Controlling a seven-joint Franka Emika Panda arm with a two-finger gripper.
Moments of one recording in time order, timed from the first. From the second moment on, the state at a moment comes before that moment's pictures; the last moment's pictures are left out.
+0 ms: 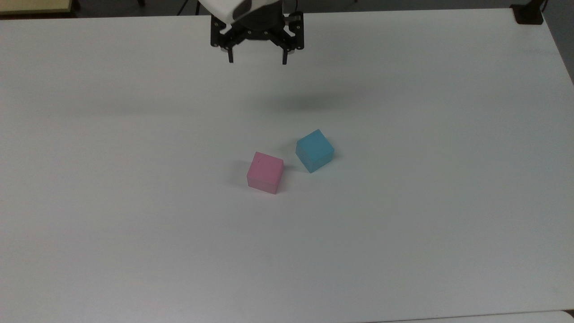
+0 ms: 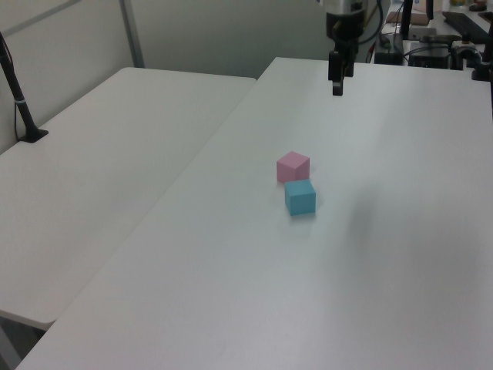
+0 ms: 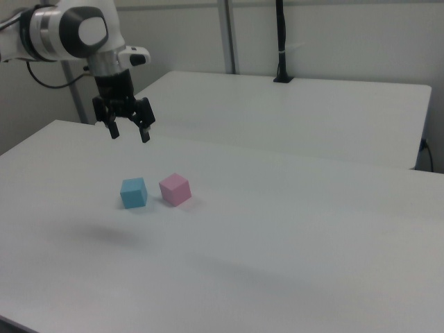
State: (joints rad) arm 0.24 0.15 -0.12 -1.56 -0.04 1.67 0.06
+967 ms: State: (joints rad) arm 0.37 0.50 -0.10 -1.60 -0.03 2.01 -0.06
